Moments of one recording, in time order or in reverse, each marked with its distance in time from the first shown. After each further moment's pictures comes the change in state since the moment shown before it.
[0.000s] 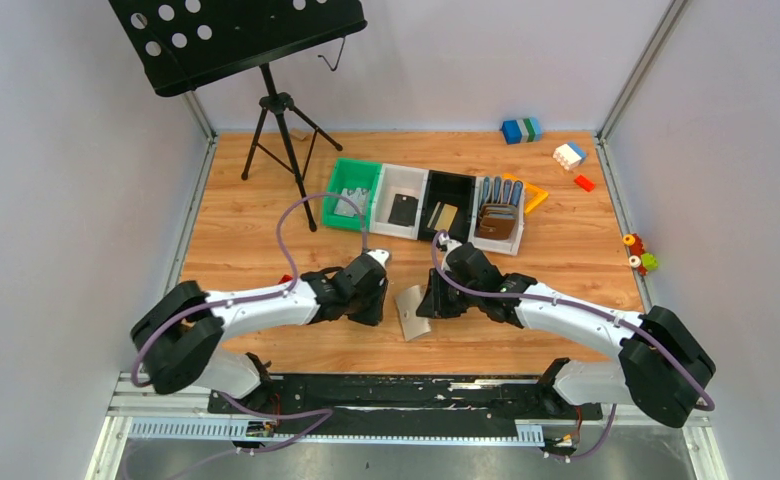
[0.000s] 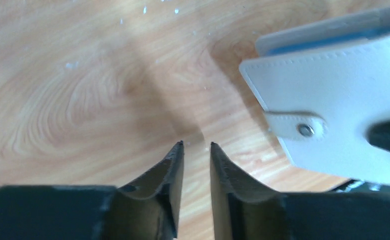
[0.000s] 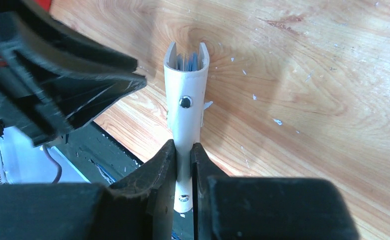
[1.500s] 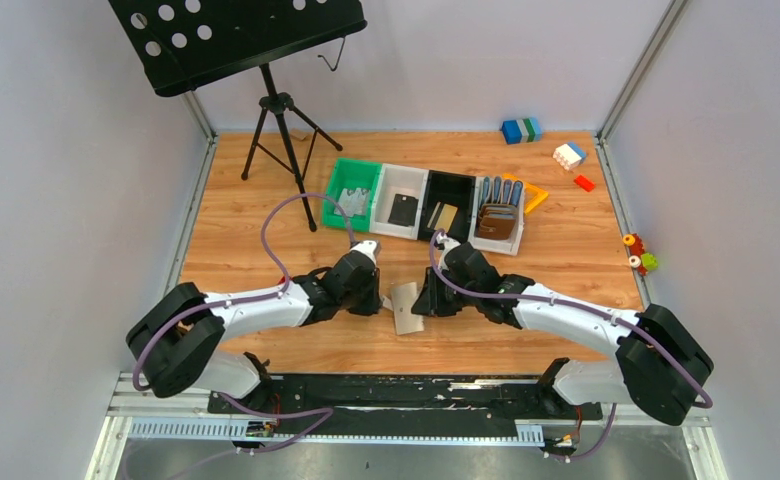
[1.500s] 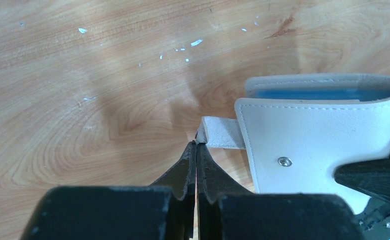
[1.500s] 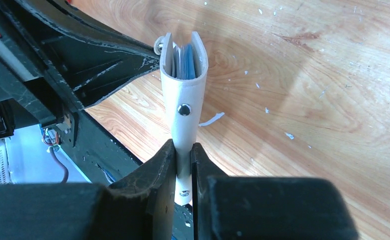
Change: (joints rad) left arm 0.073 -0.070 -0.116 0.216 0.005 -0.076; right arm 0.010 0.013 -0.008 0.064 -0.001 0.005
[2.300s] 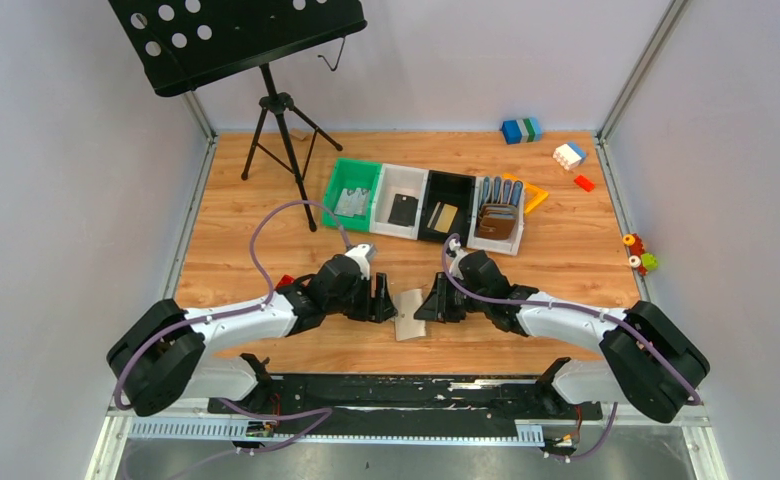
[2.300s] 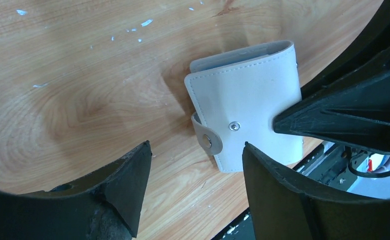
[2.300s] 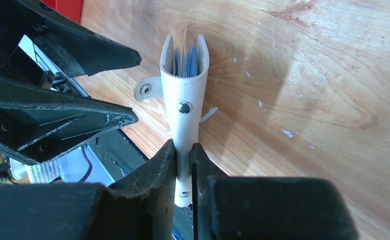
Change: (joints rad) left arm 0.024 -0.134 -0.111 0.108 0.182 -0.020; right arm -0.085 0.026 -0.166 0.251 -0.152 0.120
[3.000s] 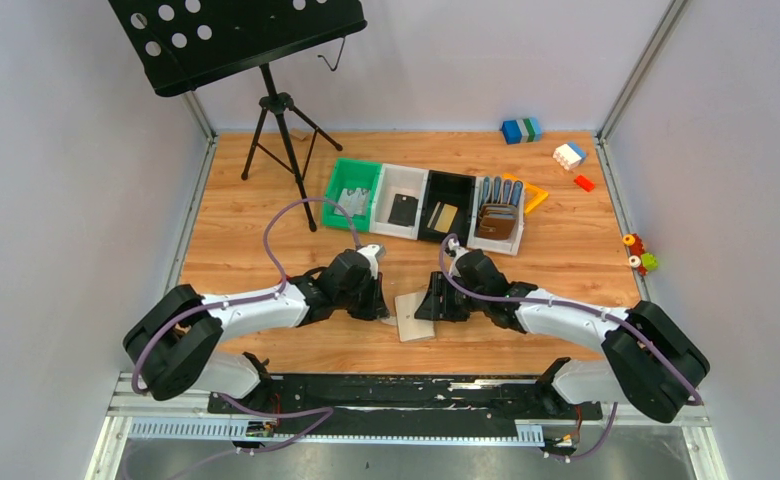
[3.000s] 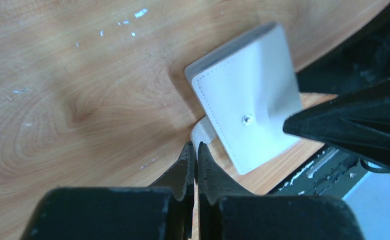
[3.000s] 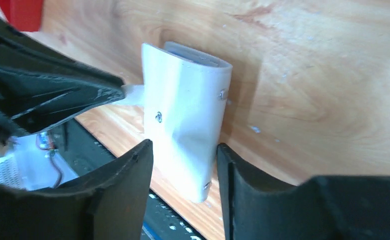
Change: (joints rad) left arm -0.001 0.111 0.081 -0.061 0.036 0.033; right arm 0.000 0.000 0.029 -0.086 0.064 -0.055
